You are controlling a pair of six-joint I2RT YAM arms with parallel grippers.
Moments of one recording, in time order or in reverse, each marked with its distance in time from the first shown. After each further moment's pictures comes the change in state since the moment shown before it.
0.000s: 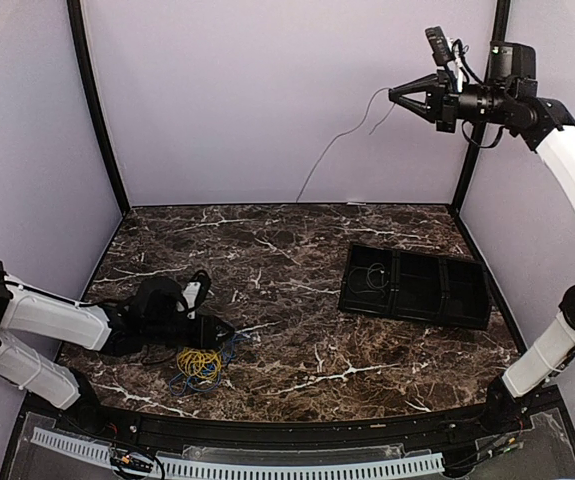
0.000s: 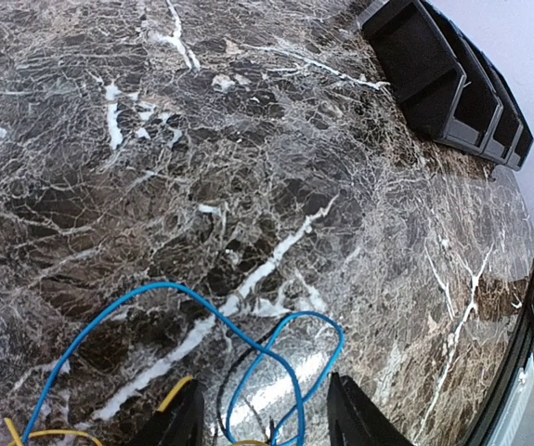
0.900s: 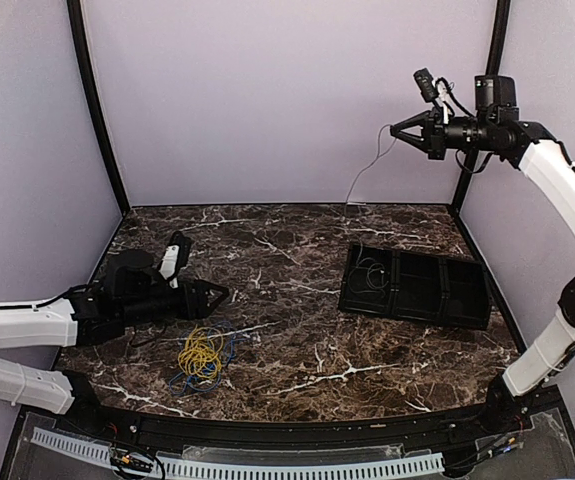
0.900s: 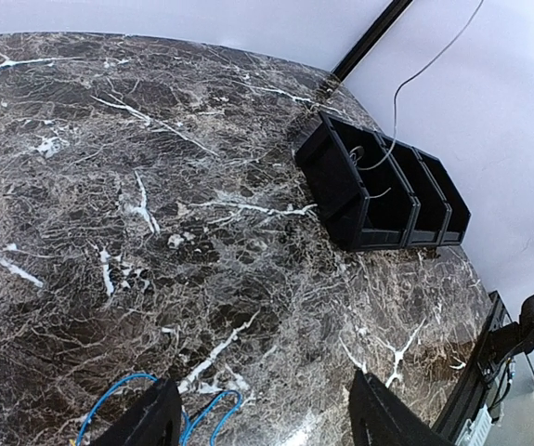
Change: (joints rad) left arm 0.000 -0.293 0.096 -0.140 -0.084 0.016; right arm -0.068 0.011 -0.237 0.069 0.122 -0.013
